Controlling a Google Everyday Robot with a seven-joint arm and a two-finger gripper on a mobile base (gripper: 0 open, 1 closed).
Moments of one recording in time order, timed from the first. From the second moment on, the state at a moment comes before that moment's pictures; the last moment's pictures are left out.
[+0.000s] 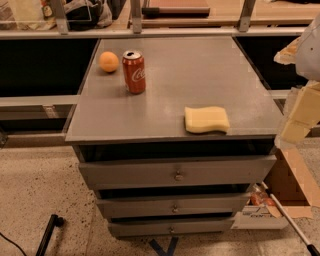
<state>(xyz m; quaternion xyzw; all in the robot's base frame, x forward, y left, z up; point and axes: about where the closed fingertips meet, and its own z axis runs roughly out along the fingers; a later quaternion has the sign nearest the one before) 0.438 -0.216 0.978 -0.60 0.78 -0.04 0.16</state>
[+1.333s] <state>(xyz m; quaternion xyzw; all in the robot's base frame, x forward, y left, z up) 0.569 -0.171 0.978 -0.55 0.77 0.08 0.31</state>
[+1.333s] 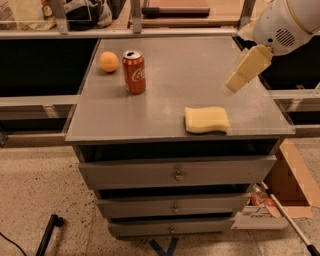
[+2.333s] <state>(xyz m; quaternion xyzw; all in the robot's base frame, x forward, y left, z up) 0.602 -0.132 0.970 -0.53 0.74 0.14 0.39</state>
